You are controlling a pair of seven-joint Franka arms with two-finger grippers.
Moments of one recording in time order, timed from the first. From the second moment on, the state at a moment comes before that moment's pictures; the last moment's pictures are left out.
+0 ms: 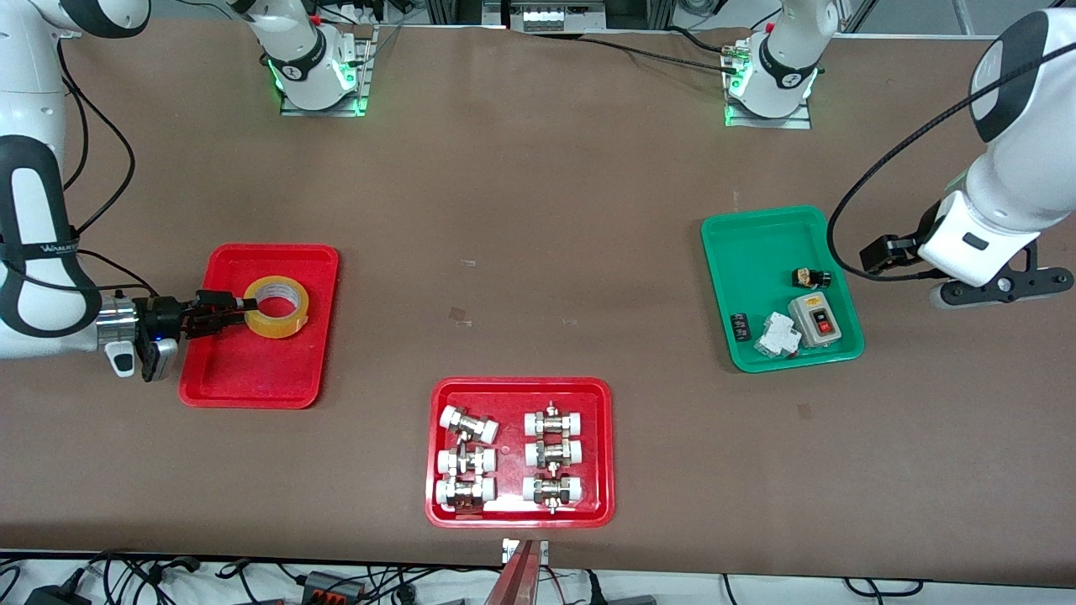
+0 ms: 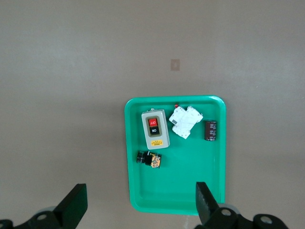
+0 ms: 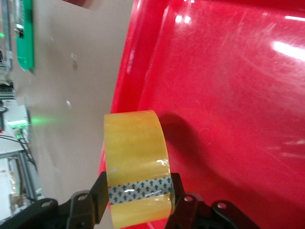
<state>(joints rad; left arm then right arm) 0.24 0.14 -0.38 -1.61 0.20 1.67 -0.28 -0.34 0.77 0.06 -1.52 0.54 1.68 -0.95</state>
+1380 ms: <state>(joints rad) 0.26 0.14 -0.40 -1.56 0.10 1.65 -0.28 -0.05 0.24 0.08 -1.57 0.00 1.73 -0.43</state>
